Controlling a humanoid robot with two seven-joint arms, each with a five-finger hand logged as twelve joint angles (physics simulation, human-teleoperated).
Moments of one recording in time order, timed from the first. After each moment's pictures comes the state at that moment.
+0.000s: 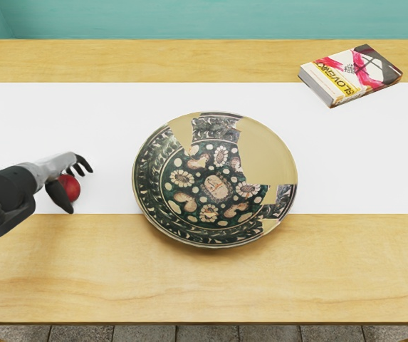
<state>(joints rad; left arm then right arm) -1.02 0.81 -0.01 -1.62 1.09 0.19 0.61 -0.08 0.00 -0.01 0.26 -0.20 0.11 -0.40</state>
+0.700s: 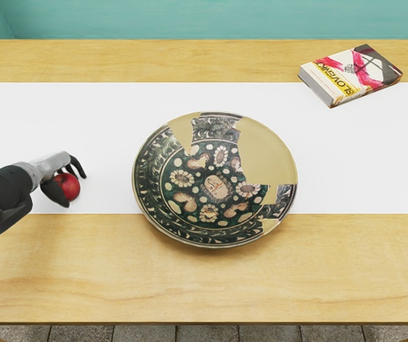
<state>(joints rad) -1.02 0.81 -0.01 -1.58 1.09 0.19 0.61 -0.08 0.00 -0.01 0.26 -0.20 0.11 -0.40</state>
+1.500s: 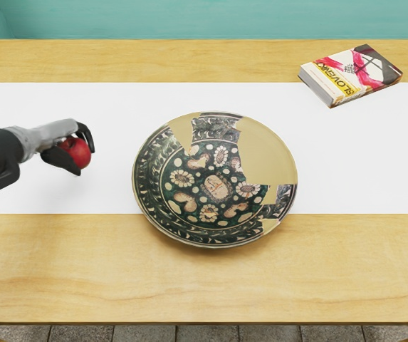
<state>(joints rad) -1.11 0.91 -0.17 -1.74 1.00 0.03 0.61 -0.07 0.00 -0.01 0.26 -0.20 0.11 -0.40</state>
